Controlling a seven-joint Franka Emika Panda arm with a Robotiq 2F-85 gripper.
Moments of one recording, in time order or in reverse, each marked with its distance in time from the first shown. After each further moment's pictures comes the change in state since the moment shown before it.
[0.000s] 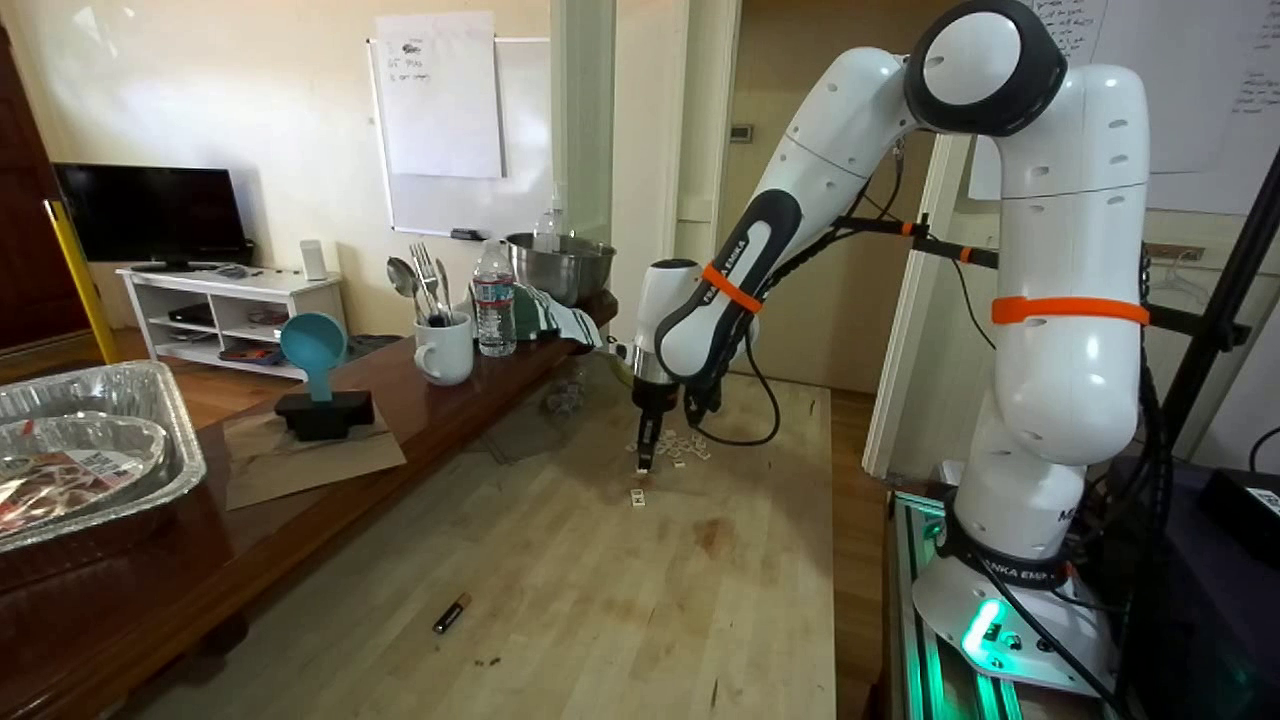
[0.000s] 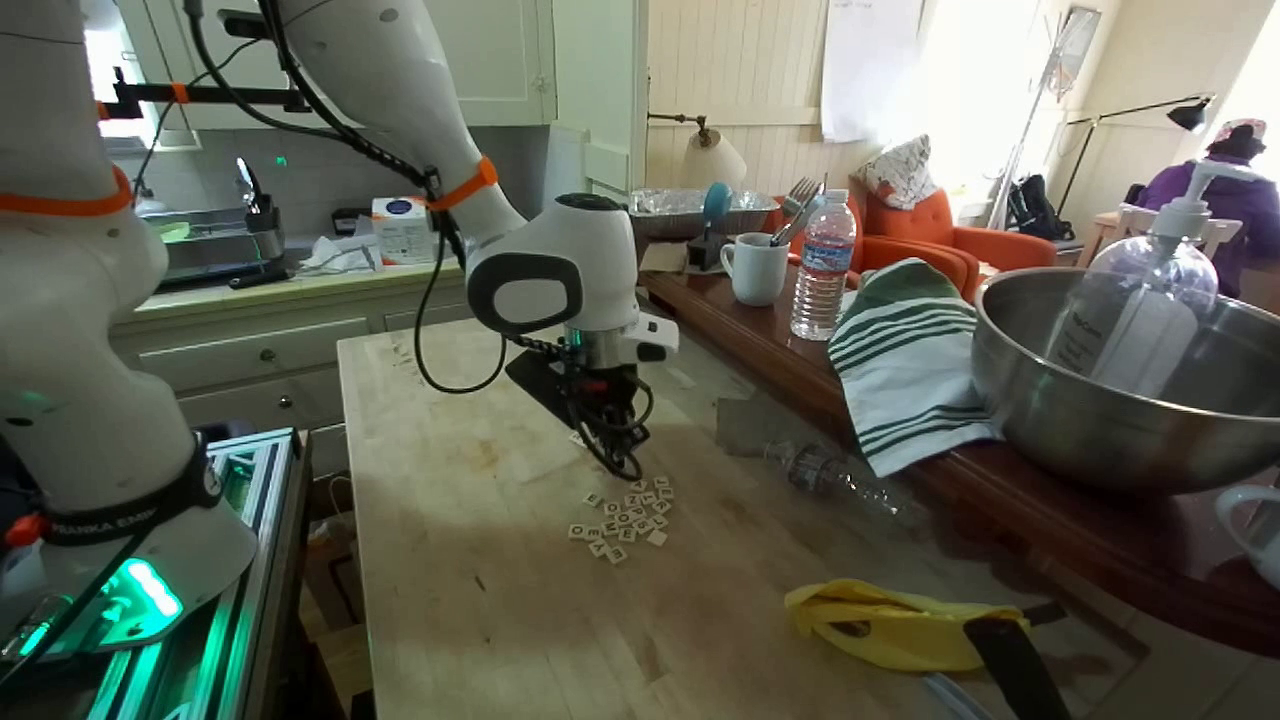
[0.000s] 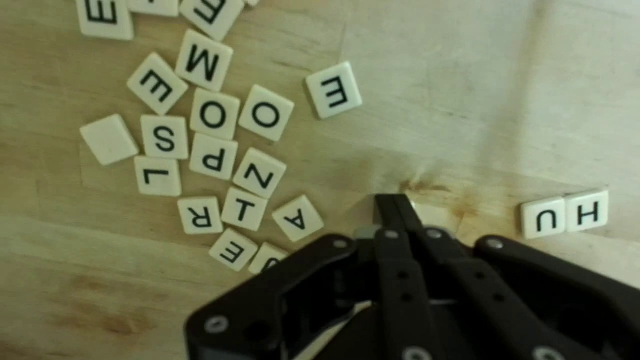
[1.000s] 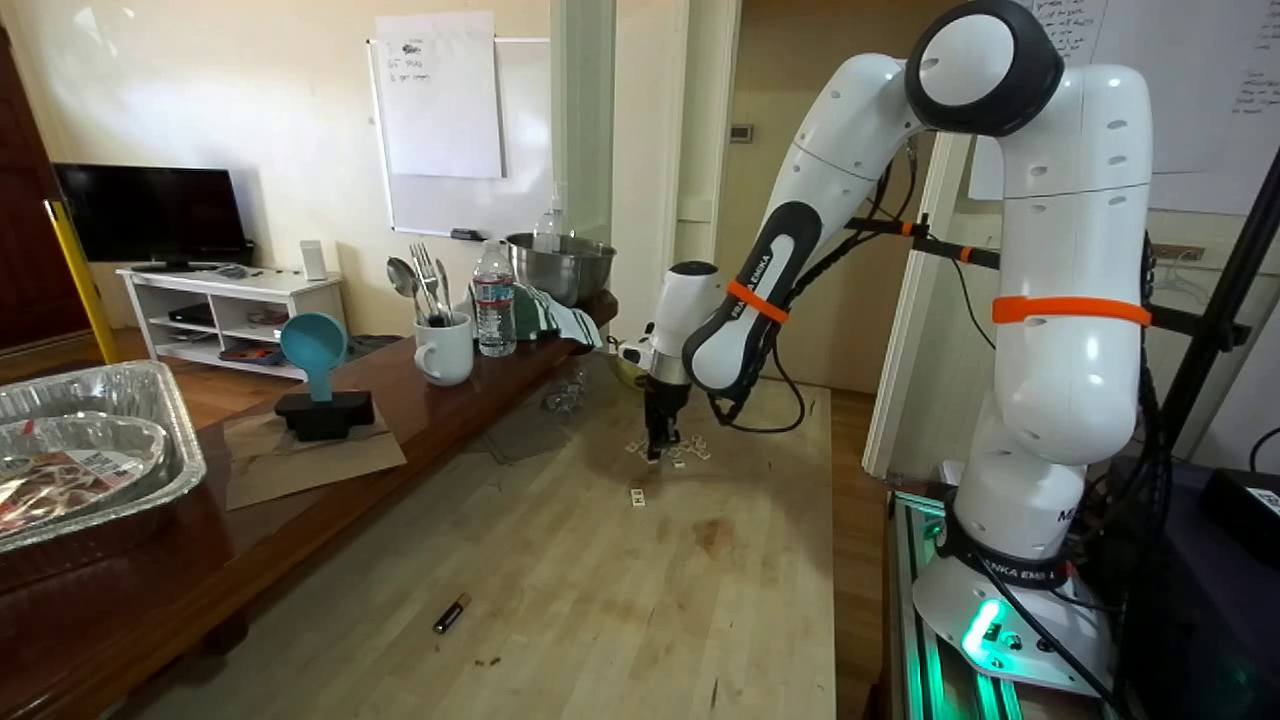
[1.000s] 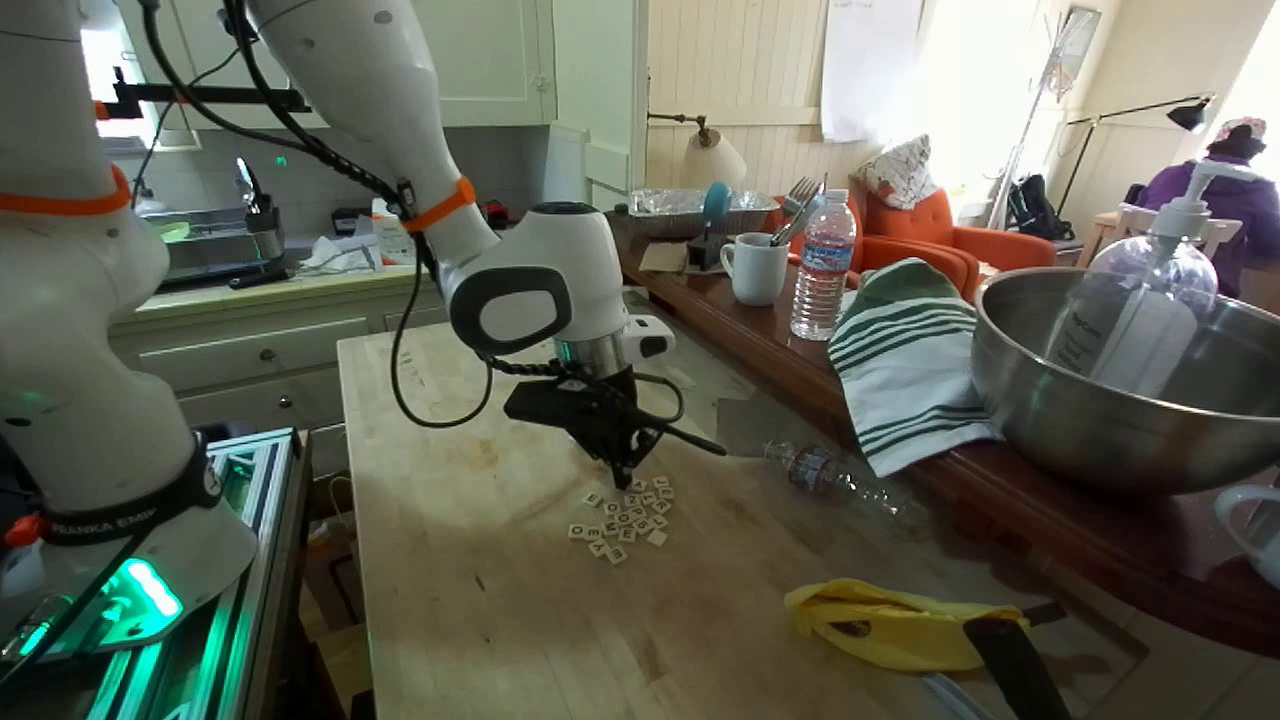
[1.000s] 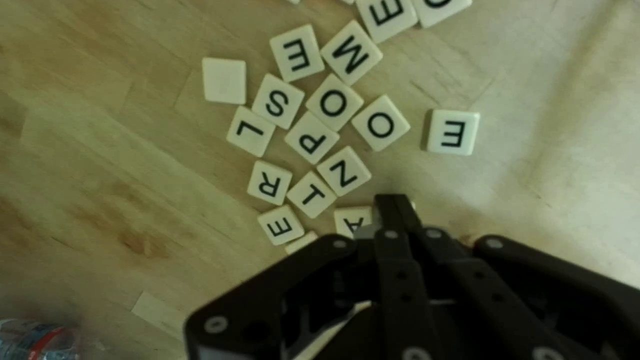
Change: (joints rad) arm -0.012 -0.009 -0.058 -0.056 -0.201 0.135 -0.307
